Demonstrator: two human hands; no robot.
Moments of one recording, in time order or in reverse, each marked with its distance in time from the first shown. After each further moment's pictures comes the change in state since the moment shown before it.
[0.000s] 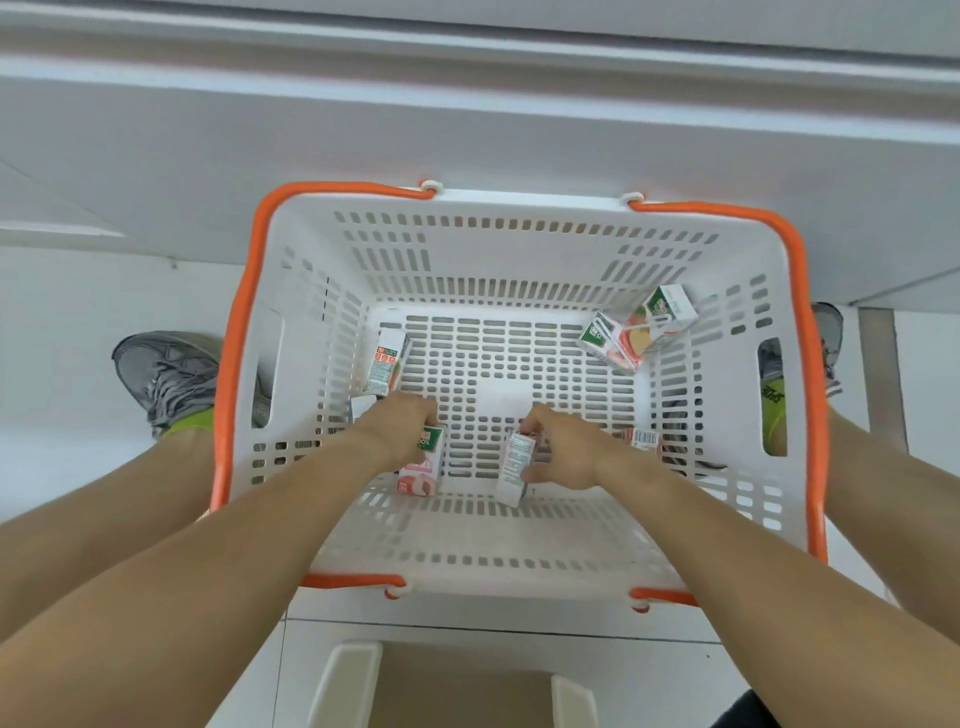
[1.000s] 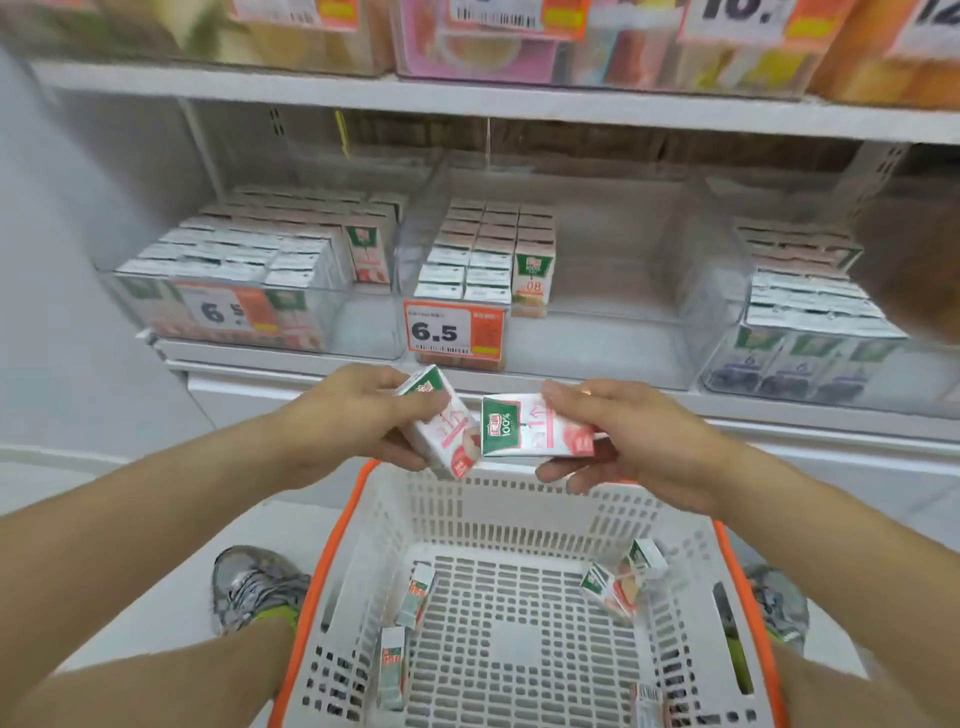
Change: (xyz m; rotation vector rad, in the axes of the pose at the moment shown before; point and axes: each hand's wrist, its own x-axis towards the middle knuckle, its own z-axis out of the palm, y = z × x) left_hand -0.244 0.083 -0.264 -0.978 0.483 0.247; right_hand -0.238 -0.182 -0.189 0.774 0.320 -0.450
